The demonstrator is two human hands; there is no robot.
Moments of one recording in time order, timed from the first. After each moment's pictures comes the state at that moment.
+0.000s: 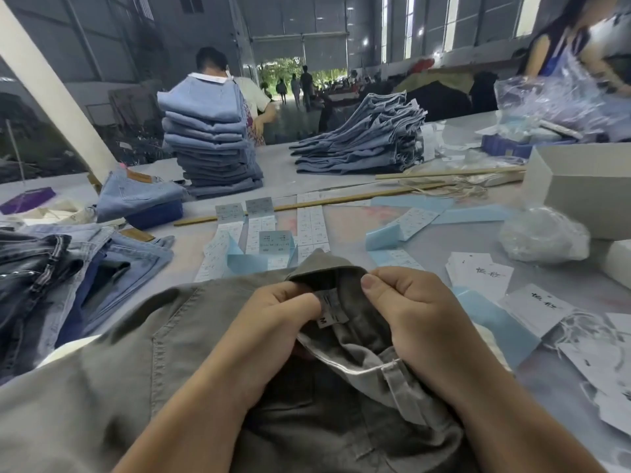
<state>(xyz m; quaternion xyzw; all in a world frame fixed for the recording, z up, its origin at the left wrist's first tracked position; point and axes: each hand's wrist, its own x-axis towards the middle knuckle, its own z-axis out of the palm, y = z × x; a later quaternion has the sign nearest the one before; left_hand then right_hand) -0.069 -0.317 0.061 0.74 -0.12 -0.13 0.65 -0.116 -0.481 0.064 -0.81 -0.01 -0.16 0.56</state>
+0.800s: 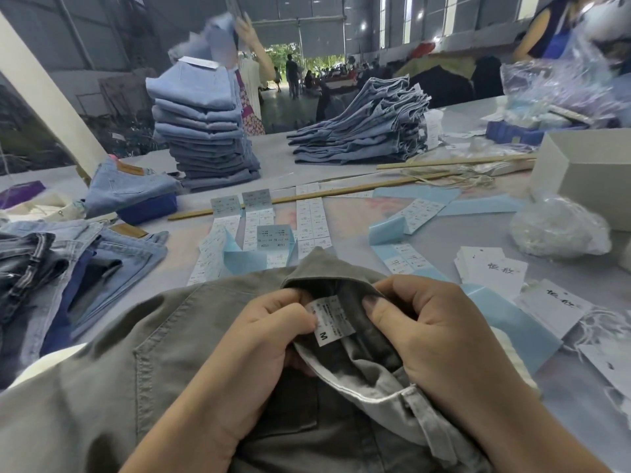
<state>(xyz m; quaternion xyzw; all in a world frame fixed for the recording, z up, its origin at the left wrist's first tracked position) -0.066 -0.313 0.054 0.67 -0.12 -0.14 0.72 -0.112 -0.479 0.053 -0.82 -0.01 -0.18 0.55</state>
